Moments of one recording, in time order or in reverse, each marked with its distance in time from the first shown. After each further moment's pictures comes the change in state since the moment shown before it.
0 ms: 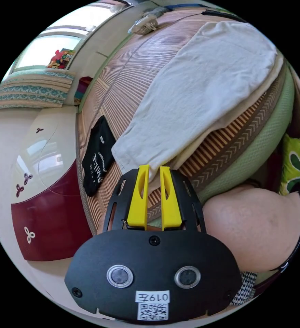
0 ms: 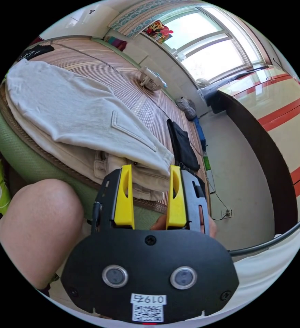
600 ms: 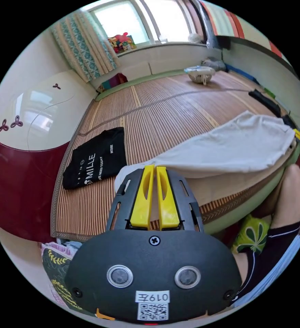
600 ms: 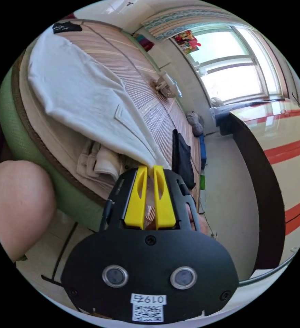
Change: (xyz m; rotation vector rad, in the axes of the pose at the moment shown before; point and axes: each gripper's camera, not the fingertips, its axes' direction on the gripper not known) left arm -0.129 0.008 -0.037 0.255 0.269 -0.500; right arm 0.011 -0.005 0.075 0.041 -0.021 -0.212
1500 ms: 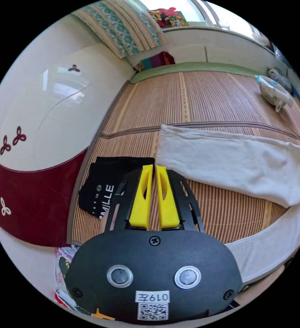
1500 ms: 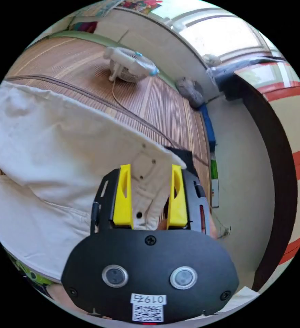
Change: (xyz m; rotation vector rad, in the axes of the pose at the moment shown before) left arm -0.108 -0.201 0.106 -0.220 -0.247 -0.296; right arm 0.237 -0.183 0.240 -0.342 -0.087 0.343
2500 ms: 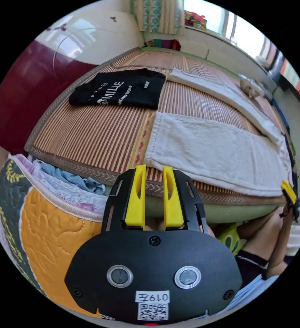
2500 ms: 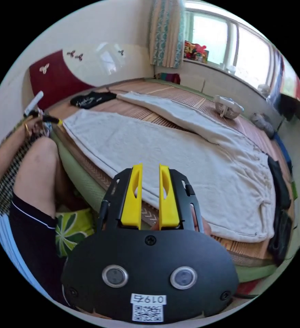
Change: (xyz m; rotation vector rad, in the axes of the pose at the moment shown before) left arm -0.102 0.324 0.013 -0.088 0.360 -0.210; right arm -0.215 0.450 -0.226 0.505 -0.593 -0.283
